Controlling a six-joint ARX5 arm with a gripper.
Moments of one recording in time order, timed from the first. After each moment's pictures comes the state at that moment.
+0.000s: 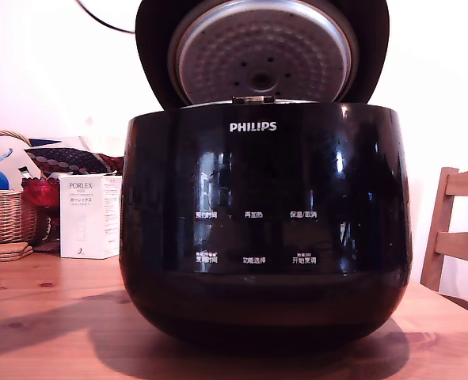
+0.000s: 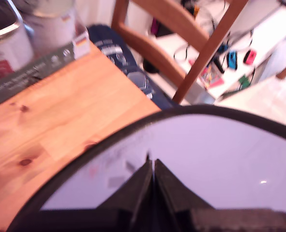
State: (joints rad) arm -0.70 1.68 1.64 -0.61 0.23 -0.14
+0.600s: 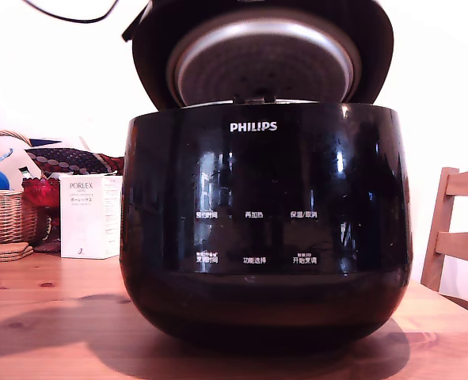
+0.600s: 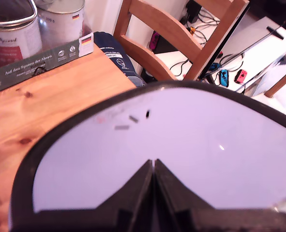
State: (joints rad) arm -0.69 1.45 1.32 -0.46 0.23 -0.21
